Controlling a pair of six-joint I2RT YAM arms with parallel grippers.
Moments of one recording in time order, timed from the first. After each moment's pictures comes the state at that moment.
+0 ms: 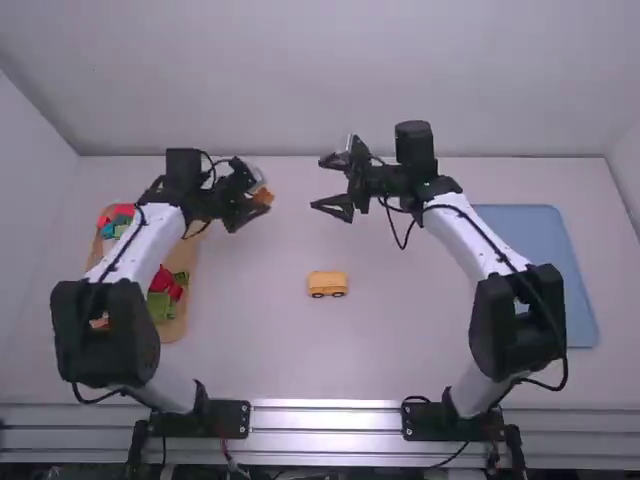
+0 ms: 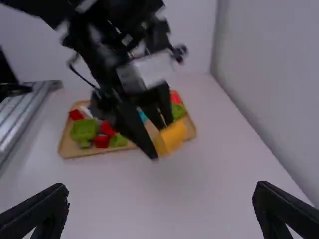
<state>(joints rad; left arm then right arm) 0.04 1.64 1.20 -0.47 0.76 0.78 0.29 1.77 1.37 -0.12 -1.16 -0.49</state>
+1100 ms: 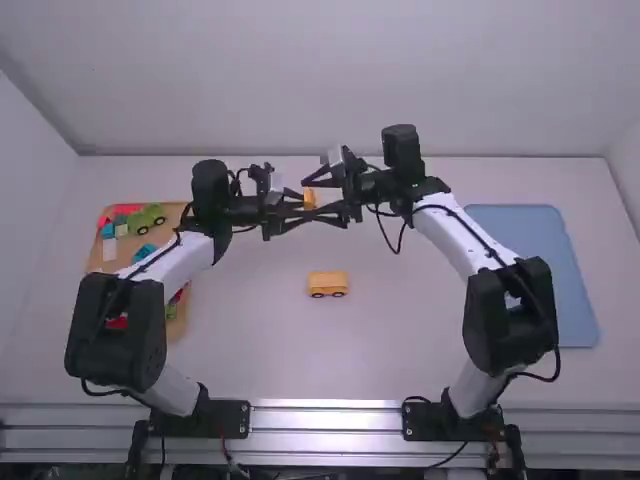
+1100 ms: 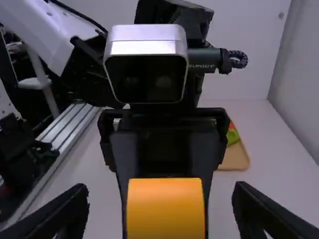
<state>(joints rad) -0.10 1.64 0.95 0.46 1.31 0.23 0.33 1.81 1.38 -0.13 -1.35 -0.53</state>
